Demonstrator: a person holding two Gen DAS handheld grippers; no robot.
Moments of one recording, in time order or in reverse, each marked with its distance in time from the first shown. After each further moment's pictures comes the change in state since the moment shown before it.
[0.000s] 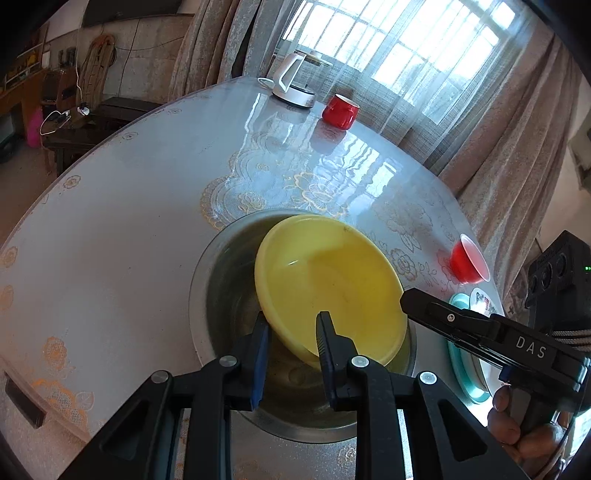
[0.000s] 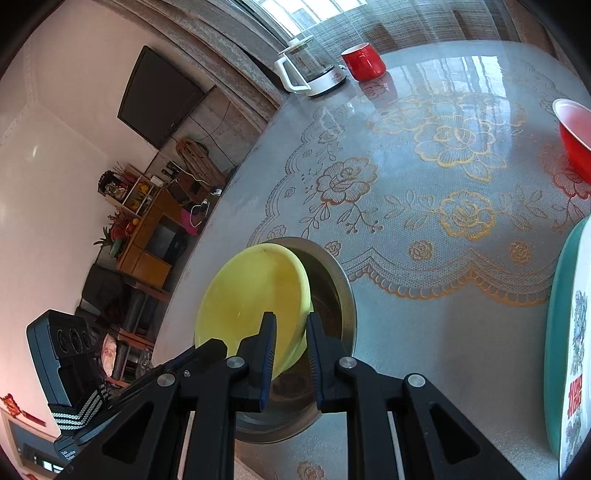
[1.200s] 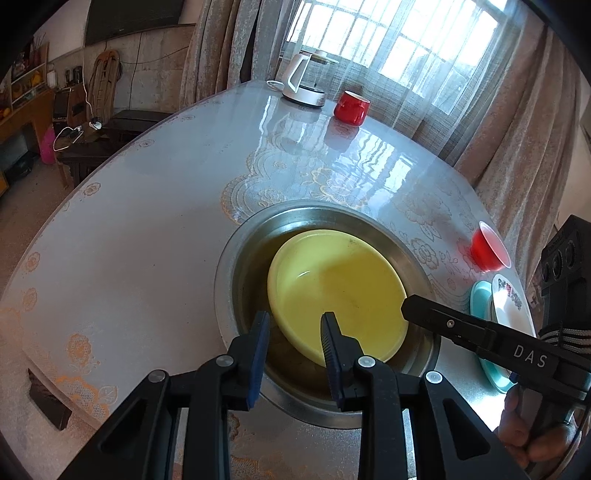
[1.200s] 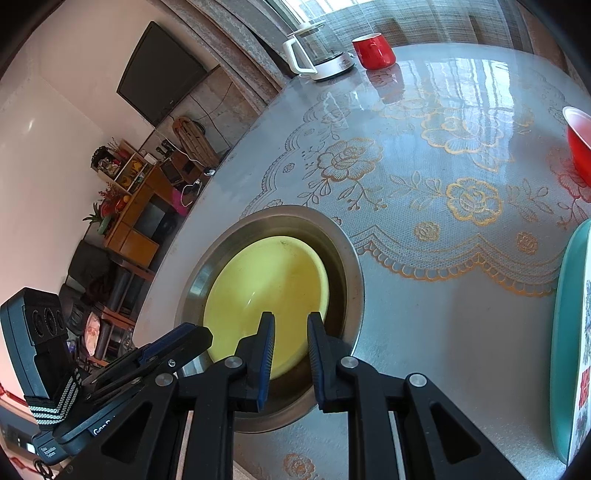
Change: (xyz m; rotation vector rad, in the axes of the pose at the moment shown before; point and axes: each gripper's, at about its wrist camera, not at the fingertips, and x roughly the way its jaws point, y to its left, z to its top) left arm -0.001 -0.001 -0.009 0.052 -0.015 0.095; right arm 0.012 0.008 -0.012 -0.059 0.043 -0.048
